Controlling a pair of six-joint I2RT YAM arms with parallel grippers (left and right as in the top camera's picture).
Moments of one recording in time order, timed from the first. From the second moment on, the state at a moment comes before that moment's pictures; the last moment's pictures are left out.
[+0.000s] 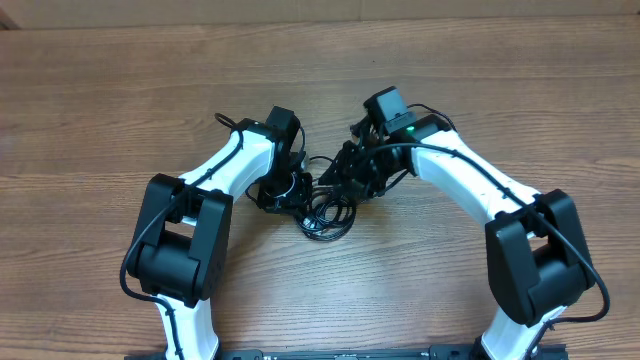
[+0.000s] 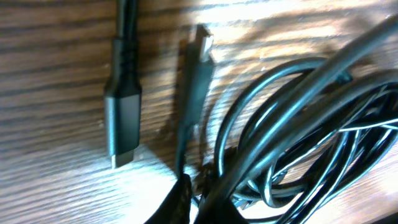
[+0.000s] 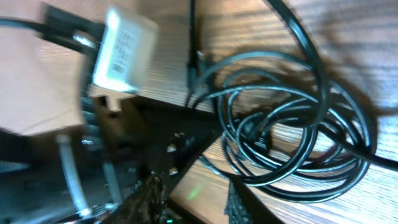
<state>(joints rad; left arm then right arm) -0.35 2.02 1.31 -0.95 0.34 -0.27 0.45 1.89 1.32 -0.70 -0.69 0.74</state>
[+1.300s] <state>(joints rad) -0.39 2.02 1.53 -1.08 0.29 -0.07 0.52 1.89 1.26 -0.79 -0.37 0.90</state>
